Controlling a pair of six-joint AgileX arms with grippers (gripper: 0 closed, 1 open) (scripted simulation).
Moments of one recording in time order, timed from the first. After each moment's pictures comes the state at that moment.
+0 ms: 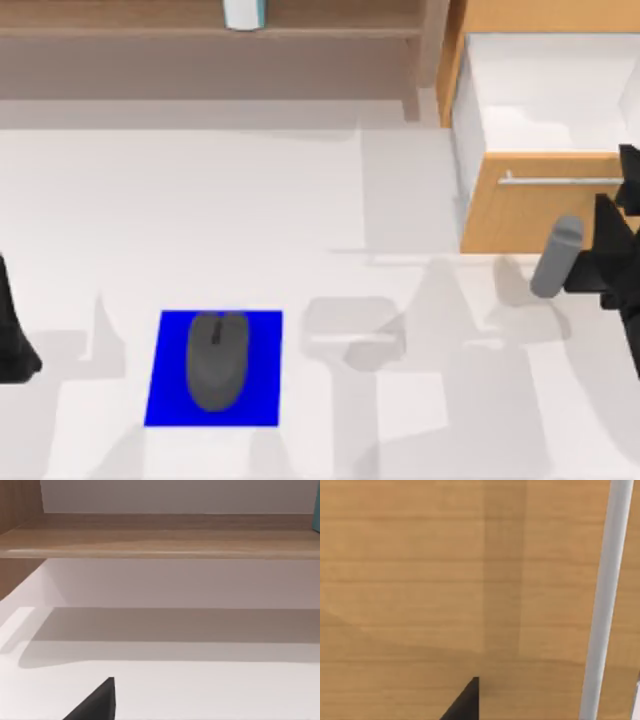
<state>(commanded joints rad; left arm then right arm) 0.00 0.00 0.00 0.00 0.00 0.00 0.31 1.99 0.31 1.68 0.34 -1.56</state>
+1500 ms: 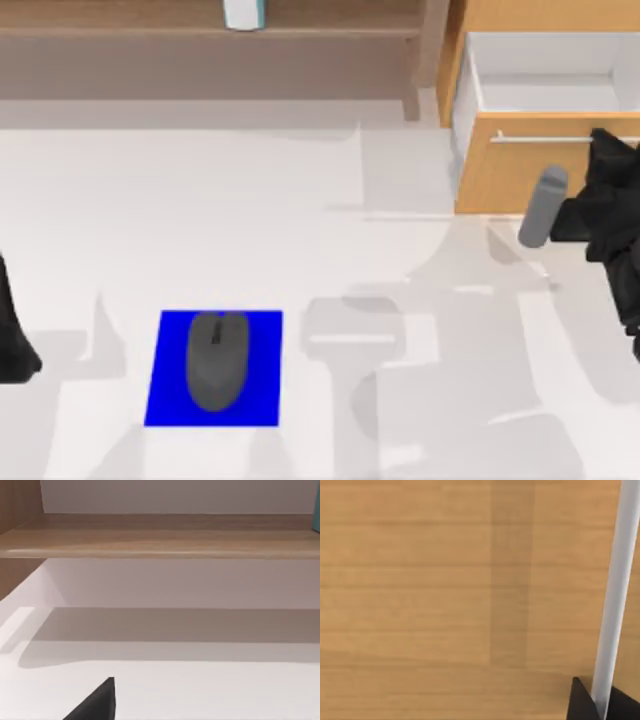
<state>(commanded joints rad) 0.00 0.00 0.00 0.00 0.00 0.00 0.25 2.06 0.52 1.53 0.28 -1.55</state>
